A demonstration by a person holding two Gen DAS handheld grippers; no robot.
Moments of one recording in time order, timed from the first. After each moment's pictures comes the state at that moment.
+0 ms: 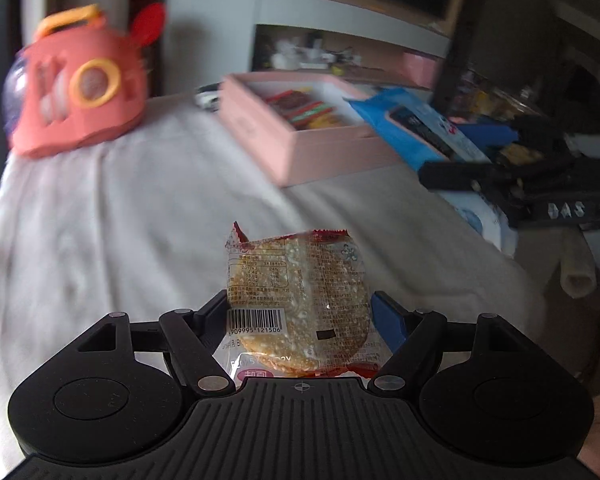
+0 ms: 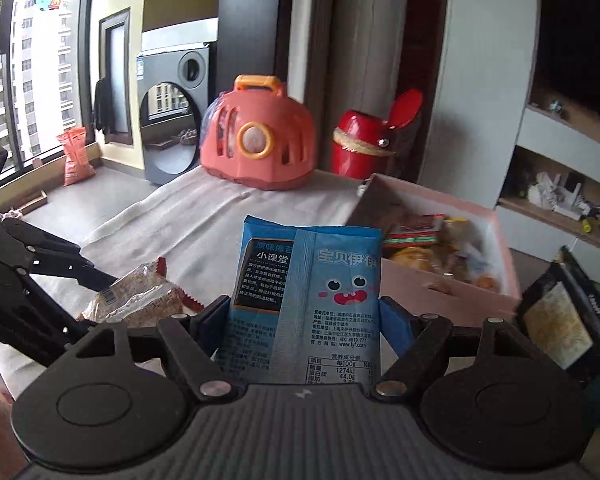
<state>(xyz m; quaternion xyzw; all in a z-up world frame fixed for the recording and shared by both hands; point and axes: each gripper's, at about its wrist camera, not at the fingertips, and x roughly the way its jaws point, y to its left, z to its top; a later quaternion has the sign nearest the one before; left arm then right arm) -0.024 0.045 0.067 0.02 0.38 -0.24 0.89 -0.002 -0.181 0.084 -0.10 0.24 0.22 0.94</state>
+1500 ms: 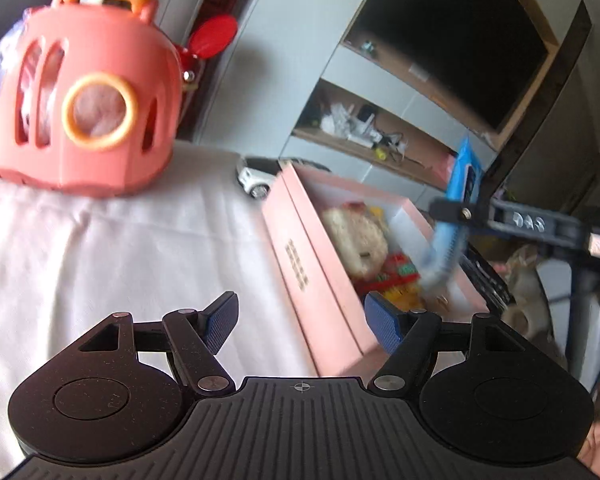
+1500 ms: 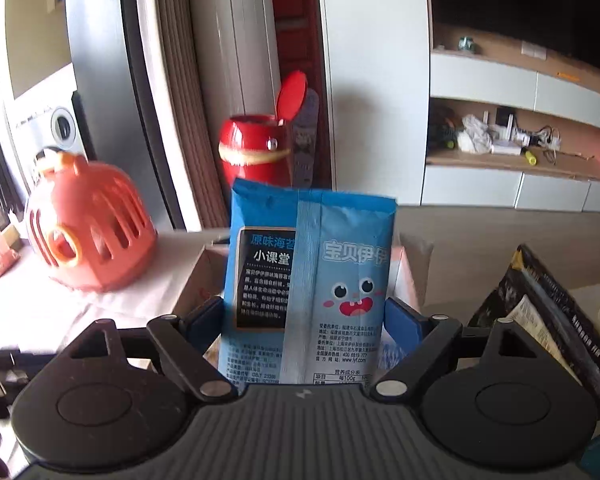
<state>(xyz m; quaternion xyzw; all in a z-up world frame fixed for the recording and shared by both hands) 0.151 0.057 0.050 -0.17 0.34 -0.17 0.91 0.237 -0.214 0.083 0.01 0.29 0.12 0.95</state>
